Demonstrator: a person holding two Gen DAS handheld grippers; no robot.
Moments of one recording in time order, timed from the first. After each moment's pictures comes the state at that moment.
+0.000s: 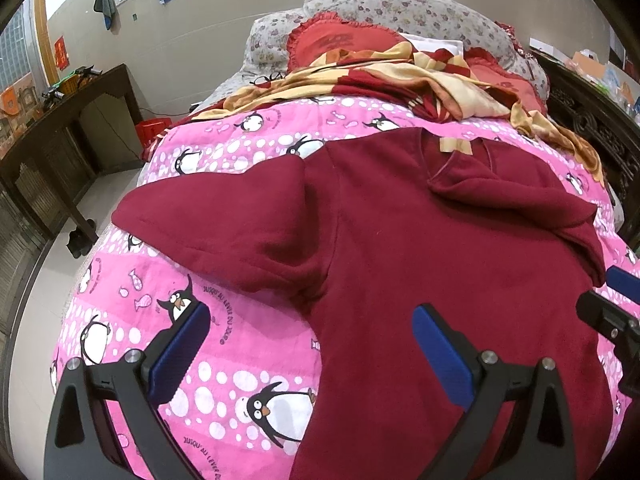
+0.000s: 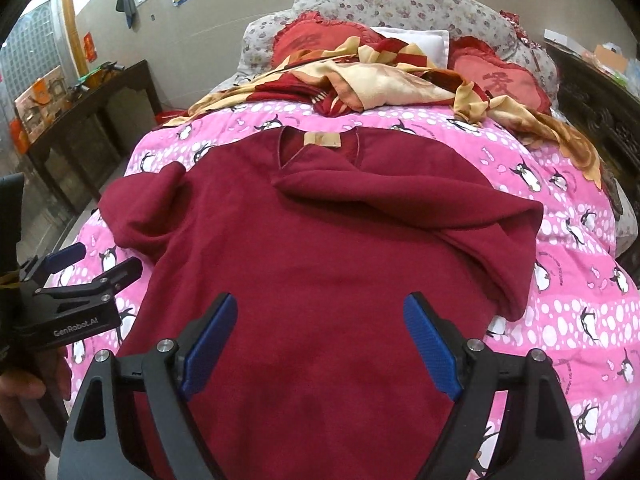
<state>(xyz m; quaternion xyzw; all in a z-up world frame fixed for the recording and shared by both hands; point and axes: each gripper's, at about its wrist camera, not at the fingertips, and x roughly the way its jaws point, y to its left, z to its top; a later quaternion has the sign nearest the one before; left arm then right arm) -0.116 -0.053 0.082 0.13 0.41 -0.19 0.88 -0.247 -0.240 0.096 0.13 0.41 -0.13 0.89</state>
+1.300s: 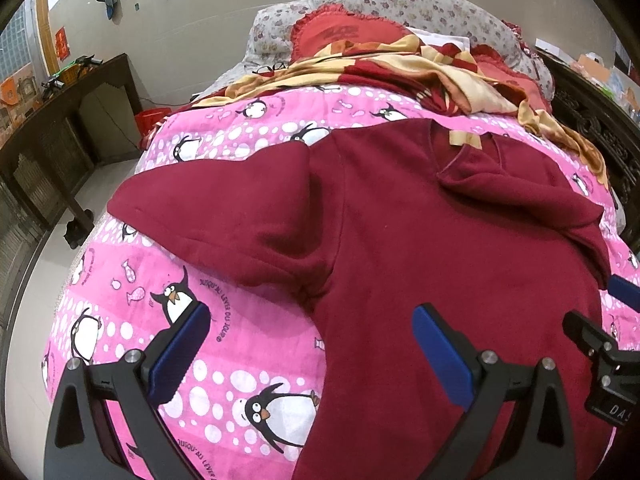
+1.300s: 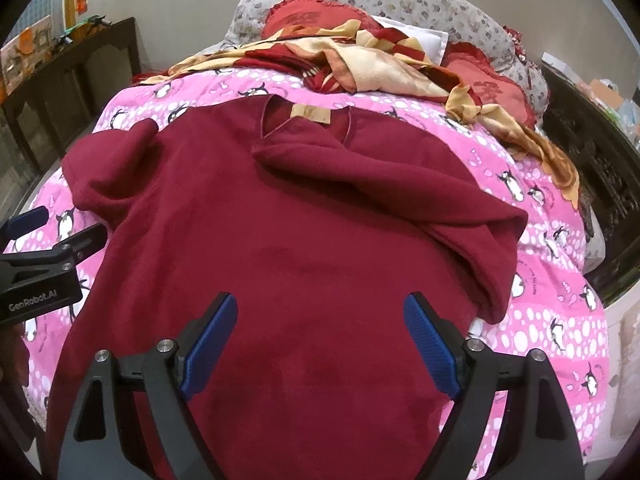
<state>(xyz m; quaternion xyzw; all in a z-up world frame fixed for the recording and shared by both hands) -0.107 -0.049 0.068 0.12 0.42 -0.19 0.88 -0.231 -0.225 0.078 0.05 0.46 -0.18 0.87</state>
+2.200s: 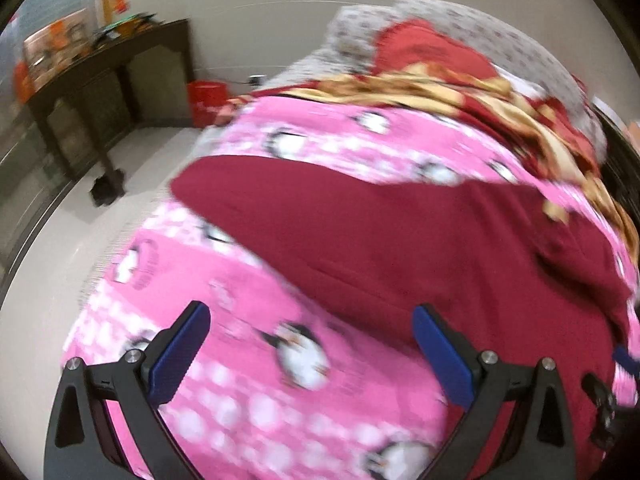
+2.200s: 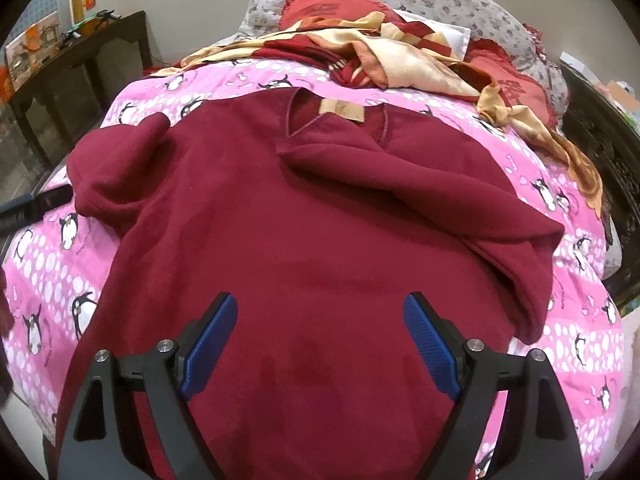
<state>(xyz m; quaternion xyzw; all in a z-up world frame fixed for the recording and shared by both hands) -0.019 0.047 0.073 0.03 0.44 -0.10 0.89 -0.200 -0.215 0.065 0.05 0.47 -0.15 0.87</state>
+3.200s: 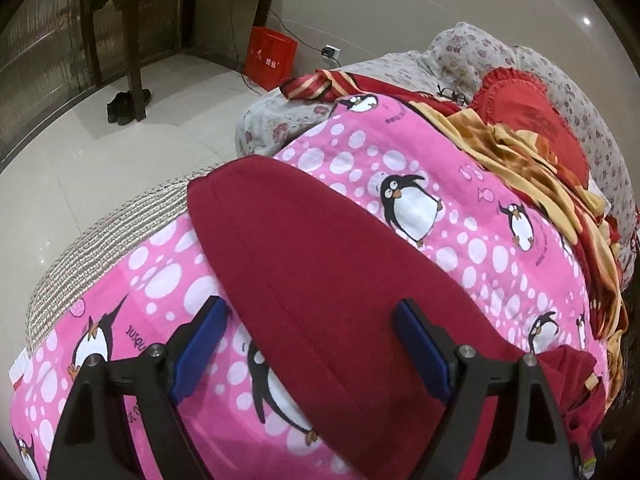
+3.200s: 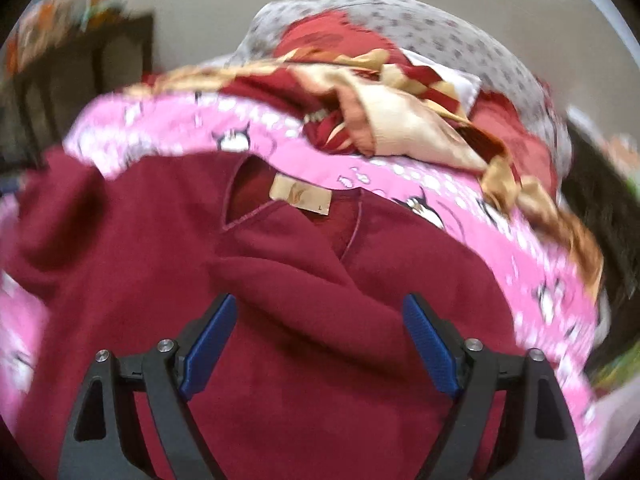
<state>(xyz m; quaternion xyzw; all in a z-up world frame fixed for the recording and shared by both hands) 0.127 0.100 0.022 -0.12 0.50 -0.04 0.86 -0.114 -0.268 0.058 -0.05 0.43 -0.16 0.89</state>
